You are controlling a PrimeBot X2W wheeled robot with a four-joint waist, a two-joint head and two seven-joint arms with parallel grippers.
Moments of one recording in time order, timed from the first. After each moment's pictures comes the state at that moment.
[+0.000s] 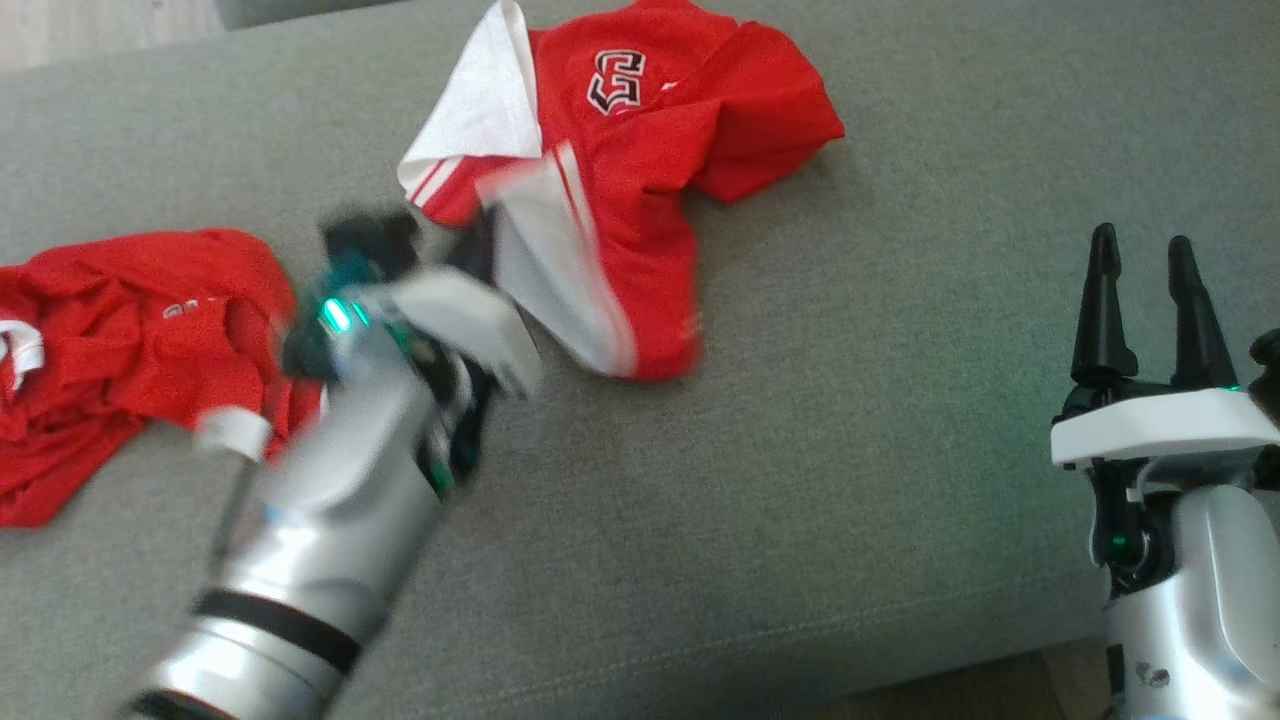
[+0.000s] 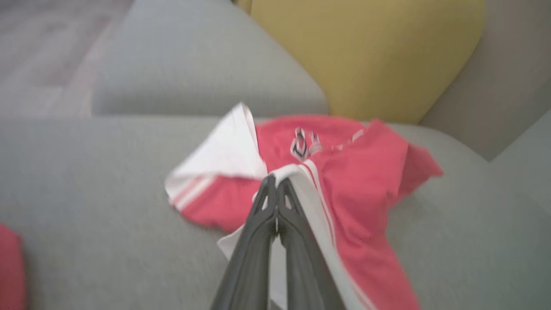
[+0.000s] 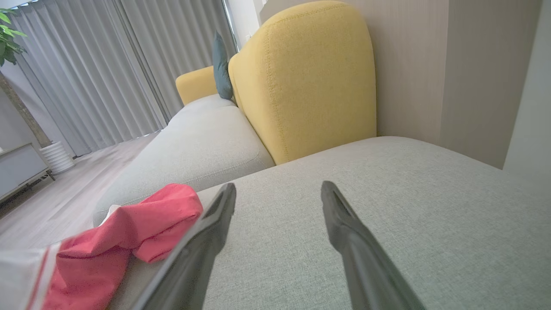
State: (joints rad) left arm -0.71 0.08 -0.69 0.79 -0.74 0.13 -0.25; right arm -0.28 -0.05 -0.13 0.26 0.29 0.12 -0.13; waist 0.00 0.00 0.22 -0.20
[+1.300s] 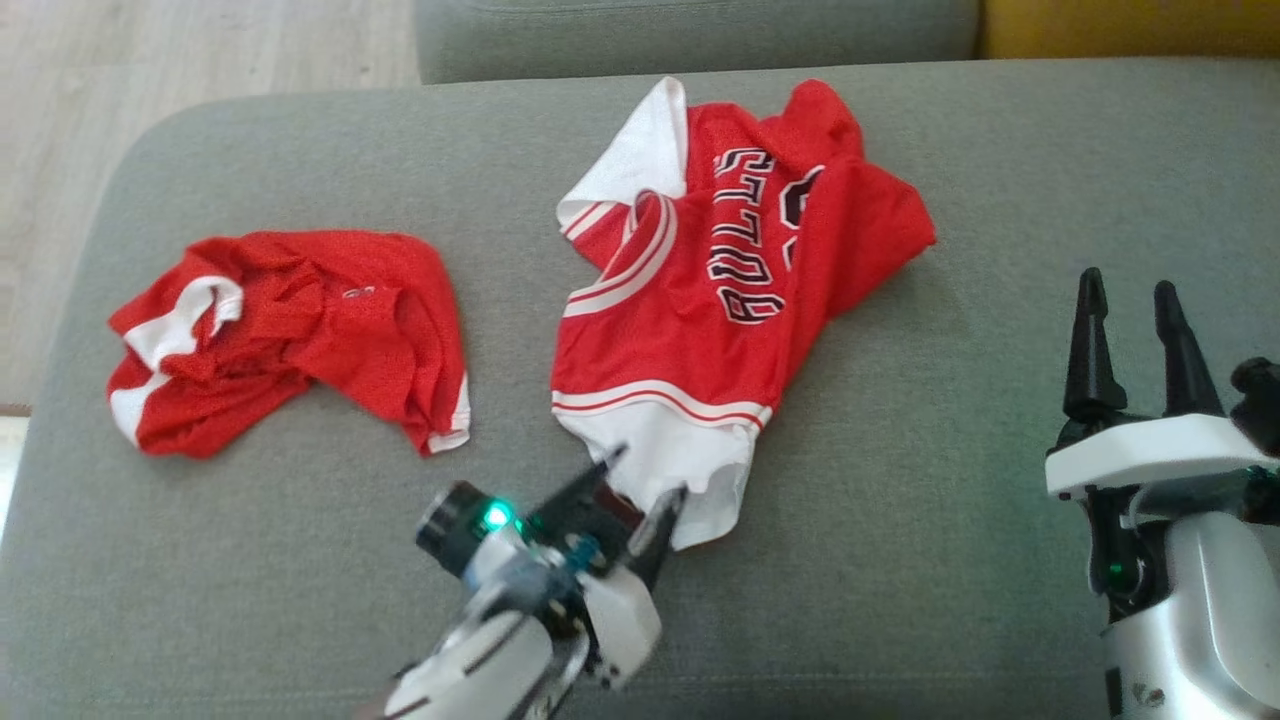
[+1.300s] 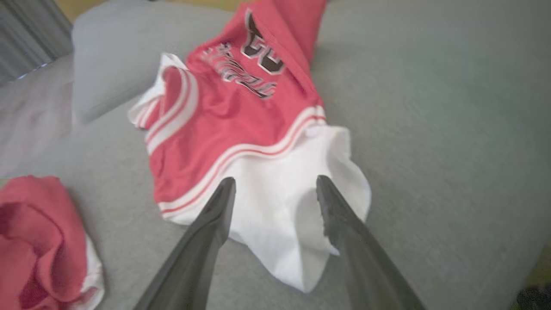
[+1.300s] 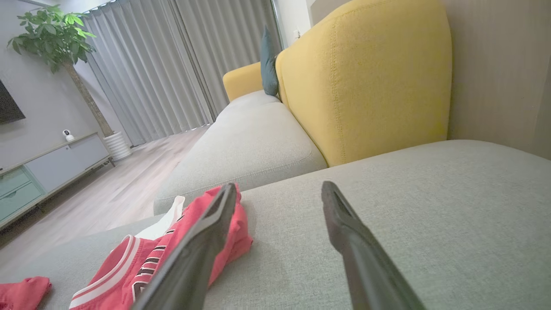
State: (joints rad) left arm -0.41 0.14 -1.02 0.52 -0.26 0.19 -0.14; right arm -0.25 -0.05 -0.14 0.32 0.27 0.12 -0.12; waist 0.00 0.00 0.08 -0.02
